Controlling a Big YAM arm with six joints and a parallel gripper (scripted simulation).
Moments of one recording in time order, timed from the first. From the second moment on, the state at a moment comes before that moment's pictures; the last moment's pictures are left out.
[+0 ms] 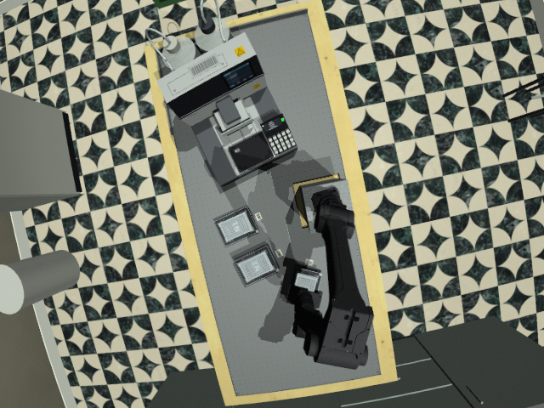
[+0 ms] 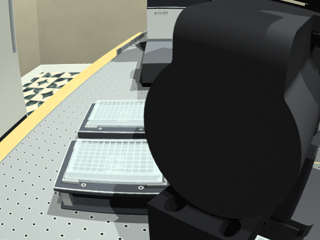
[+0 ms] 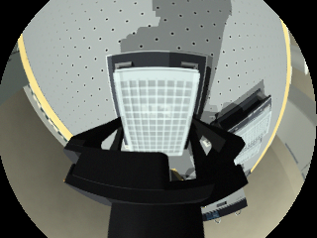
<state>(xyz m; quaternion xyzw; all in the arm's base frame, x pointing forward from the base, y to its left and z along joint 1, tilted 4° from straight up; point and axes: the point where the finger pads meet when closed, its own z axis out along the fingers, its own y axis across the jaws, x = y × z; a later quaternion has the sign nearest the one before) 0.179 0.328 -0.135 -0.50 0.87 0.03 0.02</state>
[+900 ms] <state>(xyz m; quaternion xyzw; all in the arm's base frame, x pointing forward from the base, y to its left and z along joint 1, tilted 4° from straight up) 0.179 0.328 -0.135 -0.50 0.87 0.03 0.02</state>
